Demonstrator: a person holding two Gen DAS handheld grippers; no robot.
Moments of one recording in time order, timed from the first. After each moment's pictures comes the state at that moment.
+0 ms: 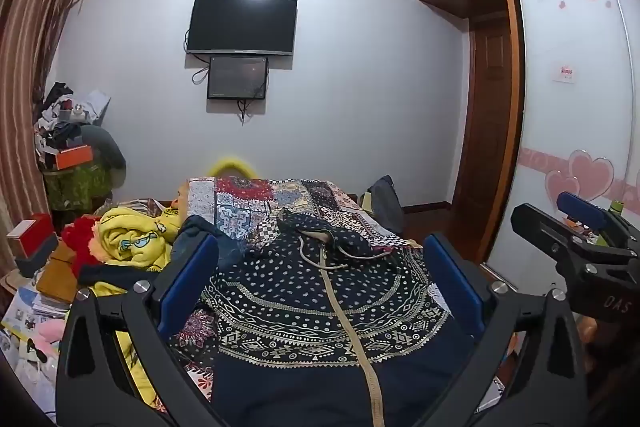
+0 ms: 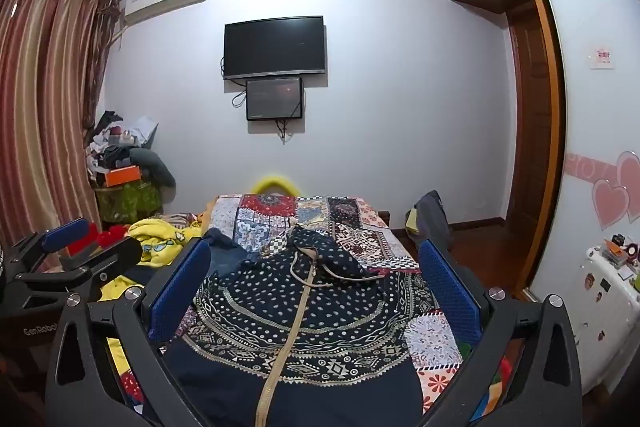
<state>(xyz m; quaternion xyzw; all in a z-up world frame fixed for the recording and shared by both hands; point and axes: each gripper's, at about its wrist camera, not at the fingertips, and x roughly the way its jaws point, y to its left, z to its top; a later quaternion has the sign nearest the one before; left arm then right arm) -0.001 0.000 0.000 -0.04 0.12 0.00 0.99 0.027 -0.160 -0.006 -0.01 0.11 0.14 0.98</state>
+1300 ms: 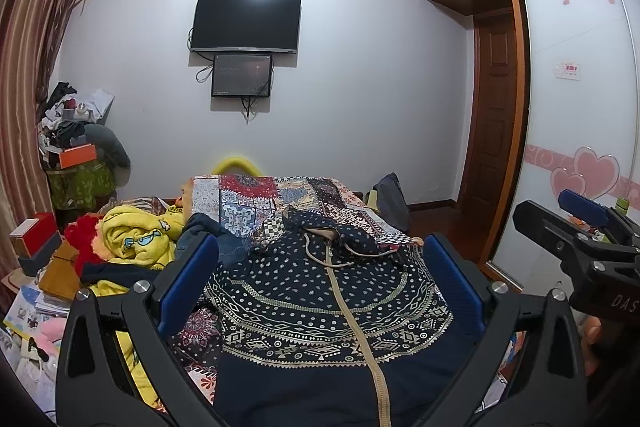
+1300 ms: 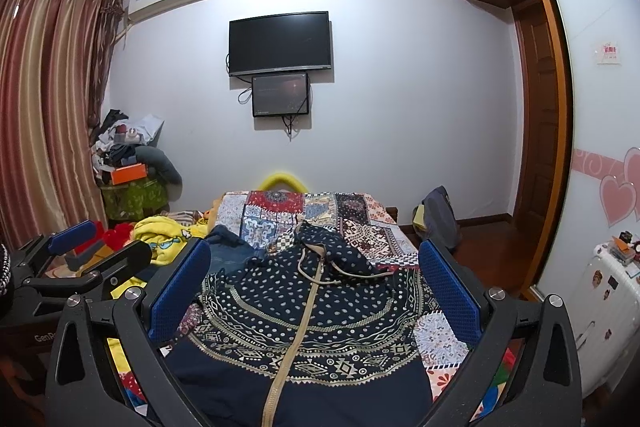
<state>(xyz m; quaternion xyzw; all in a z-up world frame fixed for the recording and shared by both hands) 0.005 0.004 -0.013 -0.03 0.12 0.01 0.99 0.025 -0.154 -0.010 -0.01 0.12 0.14 0.98</state>
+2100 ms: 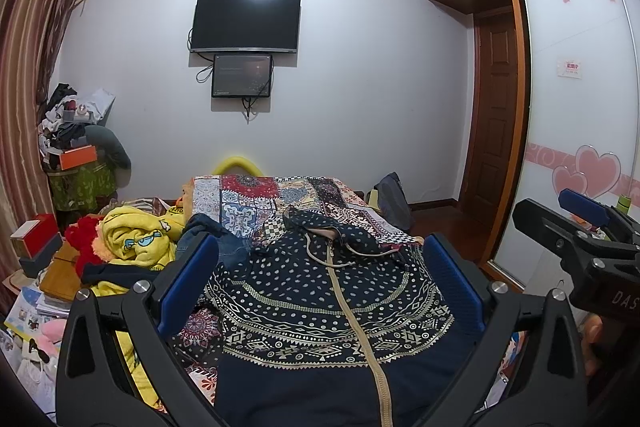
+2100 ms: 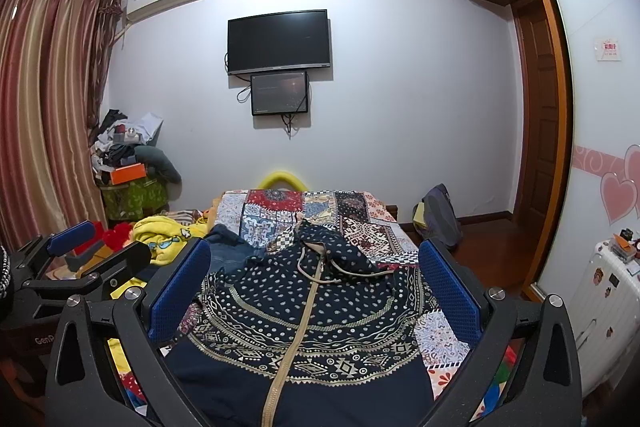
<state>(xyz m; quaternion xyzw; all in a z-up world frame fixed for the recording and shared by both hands) 0.007 0.005 -0.013 -0.03 0.12 0.01 0.99 0.030 -0.155 -0.012 -0.01 0.12 0.14 0.98</state>
